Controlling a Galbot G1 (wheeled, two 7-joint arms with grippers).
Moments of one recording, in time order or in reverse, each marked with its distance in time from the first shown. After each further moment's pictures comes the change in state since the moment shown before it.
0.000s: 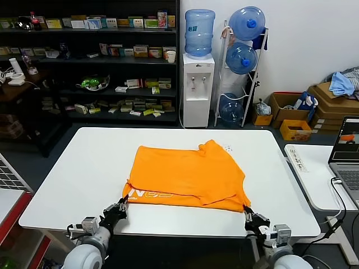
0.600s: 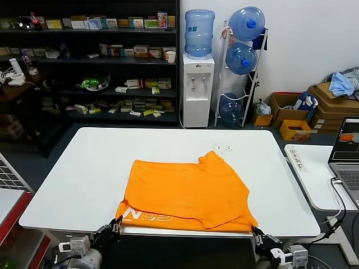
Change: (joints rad) left arm 0.225 0.088 -0.038 -0.270 -0.085 0.118 -0.206; right arm -0.164 -0.075 0.085 0.142 0.054 -0.031 0.033
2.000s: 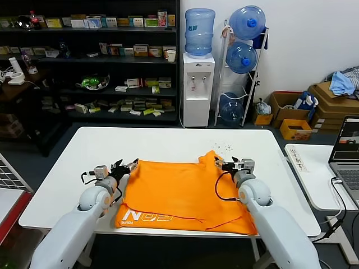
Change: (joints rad) left arm -0.868 -0.130 0.289 0.835 -0.003 -0.079 0.331; right arm 1.051 0.283 -0.420 -0.818 -0.011 -0.057 -0.039
